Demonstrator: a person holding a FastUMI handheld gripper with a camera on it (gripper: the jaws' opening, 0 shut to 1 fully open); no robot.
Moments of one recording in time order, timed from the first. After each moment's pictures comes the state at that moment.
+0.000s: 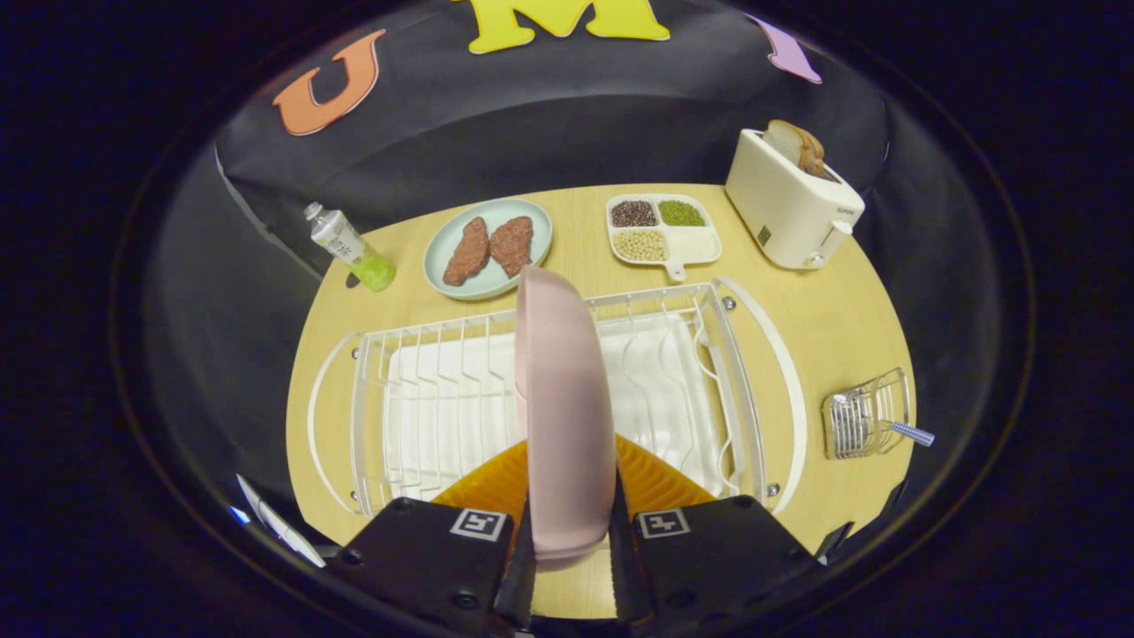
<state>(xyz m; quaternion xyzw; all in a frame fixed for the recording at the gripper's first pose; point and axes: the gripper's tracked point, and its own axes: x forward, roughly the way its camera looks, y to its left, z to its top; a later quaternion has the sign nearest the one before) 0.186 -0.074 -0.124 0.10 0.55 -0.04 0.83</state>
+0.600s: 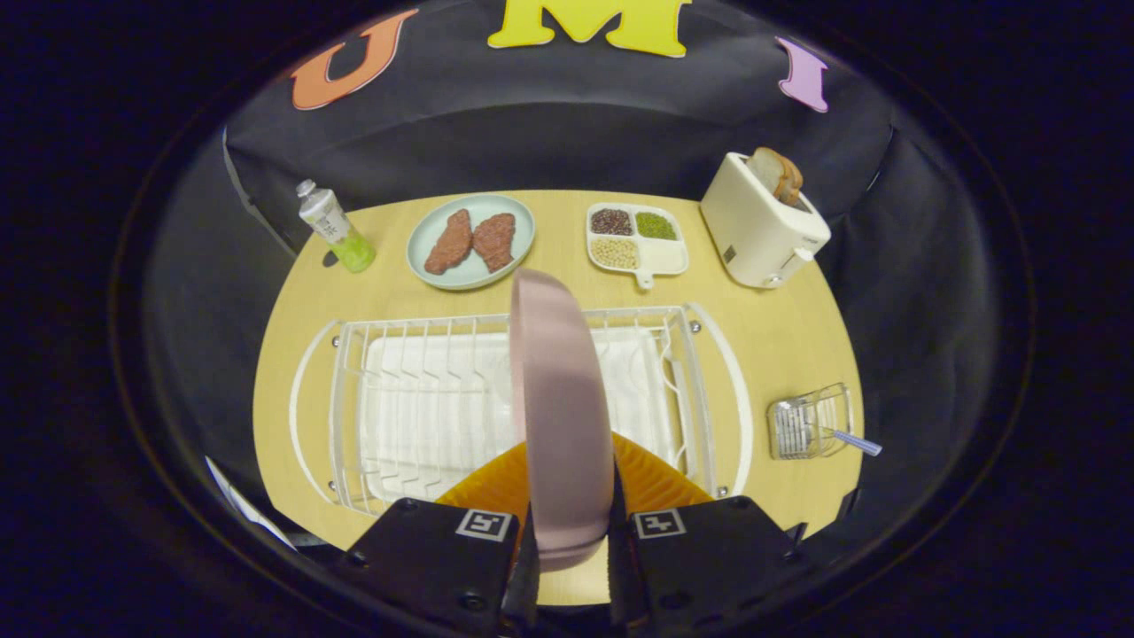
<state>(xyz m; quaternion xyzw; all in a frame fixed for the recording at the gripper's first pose) 0.169 -0.083 -0.082 0.03 0.55 -0.09 0.83</state>
